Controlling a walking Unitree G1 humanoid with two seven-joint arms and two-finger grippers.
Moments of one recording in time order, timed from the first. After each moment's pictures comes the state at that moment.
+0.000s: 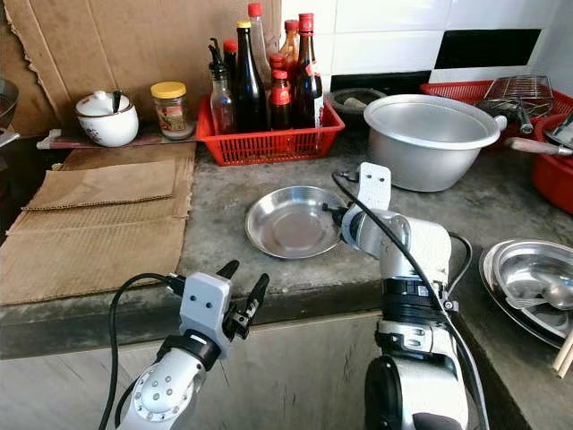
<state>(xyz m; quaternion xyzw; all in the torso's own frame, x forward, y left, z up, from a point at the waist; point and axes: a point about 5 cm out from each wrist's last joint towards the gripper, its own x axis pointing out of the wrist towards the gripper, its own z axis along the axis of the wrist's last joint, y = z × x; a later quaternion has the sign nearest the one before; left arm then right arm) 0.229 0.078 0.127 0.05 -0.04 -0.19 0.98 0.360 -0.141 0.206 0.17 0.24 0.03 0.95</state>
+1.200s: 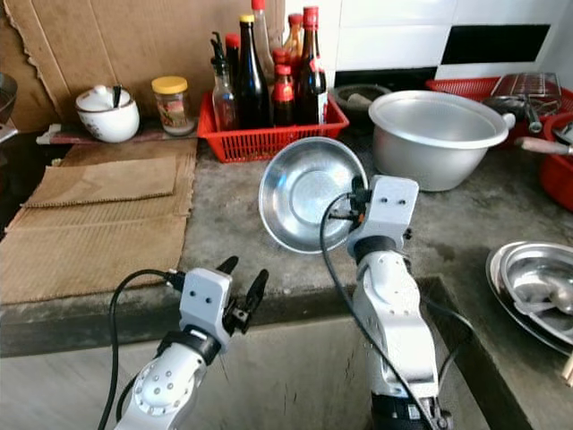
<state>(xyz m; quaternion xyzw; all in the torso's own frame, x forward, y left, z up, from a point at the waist) 0.234 0.079 0.131 0.06 -0.04 -0.19 0.98 0.295 -0.129 0.216 0.05 -0.14 0.00 0.99</state>
